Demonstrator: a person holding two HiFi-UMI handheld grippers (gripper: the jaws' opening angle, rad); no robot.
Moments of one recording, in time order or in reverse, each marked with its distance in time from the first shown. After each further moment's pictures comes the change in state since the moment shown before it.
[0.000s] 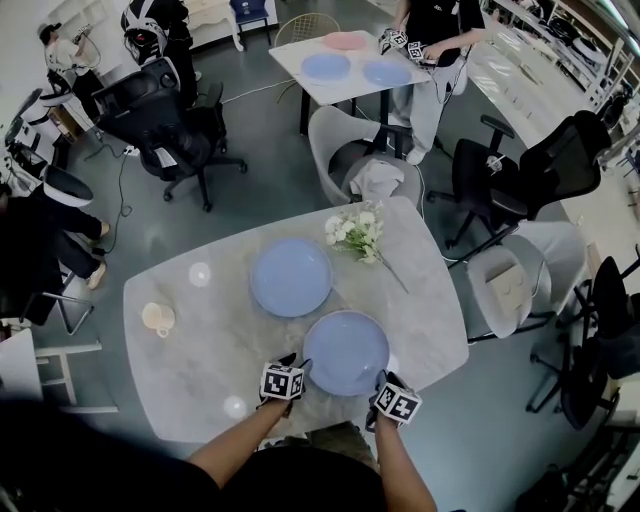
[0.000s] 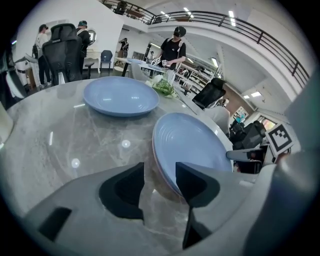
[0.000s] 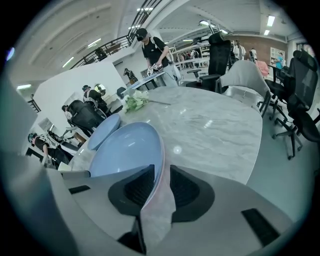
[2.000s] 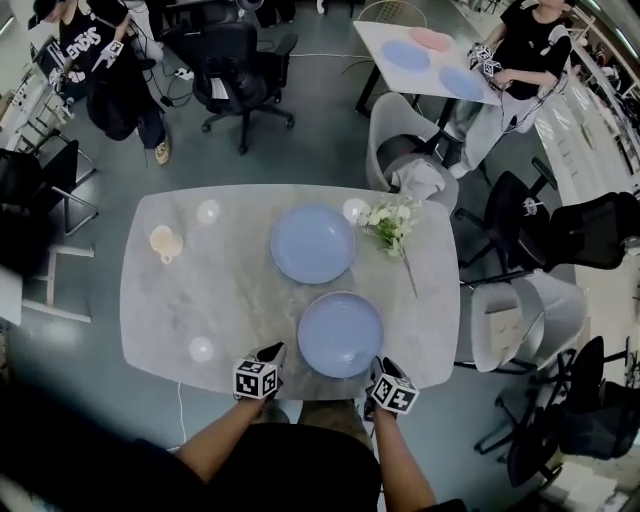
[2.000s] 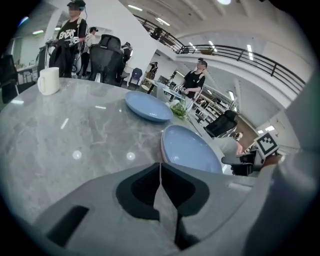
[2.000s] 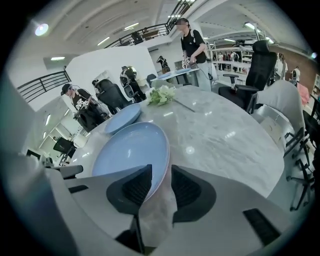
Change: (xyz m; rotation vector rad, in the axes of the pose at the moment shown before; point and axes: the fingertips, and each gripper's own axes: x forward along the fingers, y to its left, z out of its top) left arm -0.068 -0.003 -0.049 -0.286 -0.291 0.084; right arm -0.006 0.014 0.033 -0.342 0.092 0.175
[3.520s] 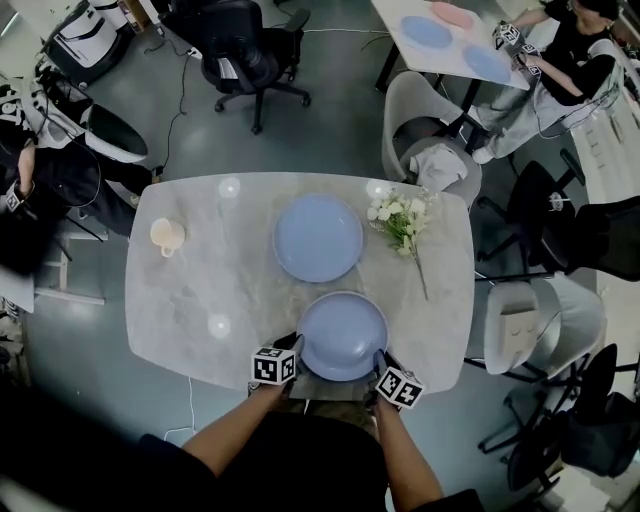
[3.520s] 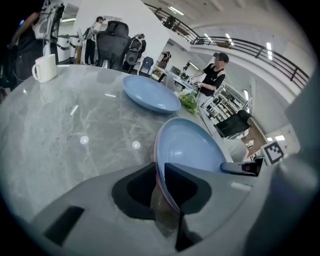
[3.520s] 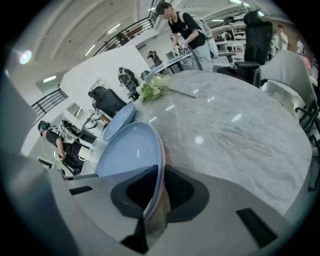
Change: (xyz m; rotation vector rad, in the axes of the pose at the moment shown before) left arm 0.063 -0.021 0.006 -0.123 0.118 0.074; right arm 0.043 -0.011 0.011 0.148 0.078 0.114
